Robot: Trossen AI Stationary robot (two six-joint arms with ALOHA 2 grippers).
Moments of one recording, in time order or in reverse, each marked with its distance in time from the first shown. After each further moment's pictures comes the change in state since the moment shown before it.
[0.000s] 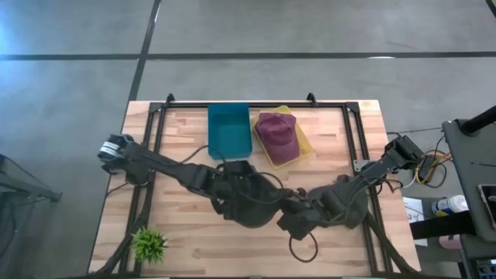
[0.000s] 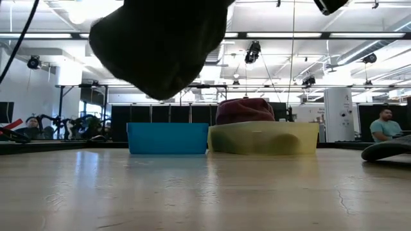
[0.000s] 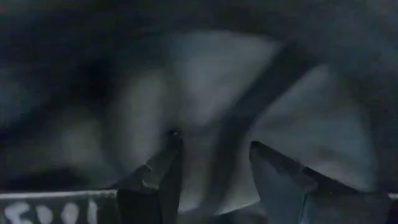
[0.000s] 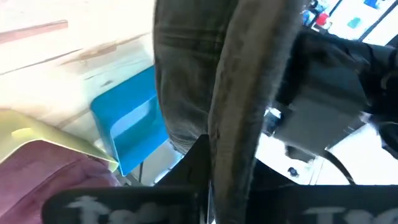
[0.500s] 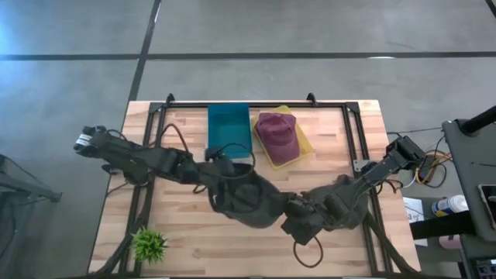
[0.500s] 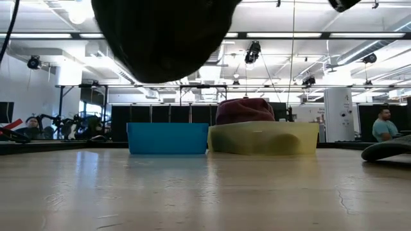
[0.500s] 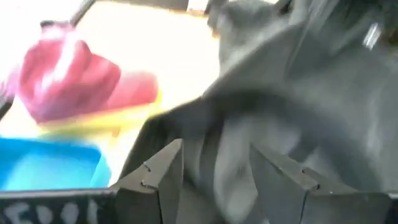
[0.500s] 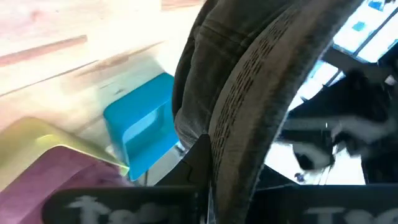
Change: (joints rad) left arm 0.010 -0.278 -0.062 0.070 -0.085 -0.208; right arm 0.022 -0.004 0.000 -0.054 -0.010 0.057
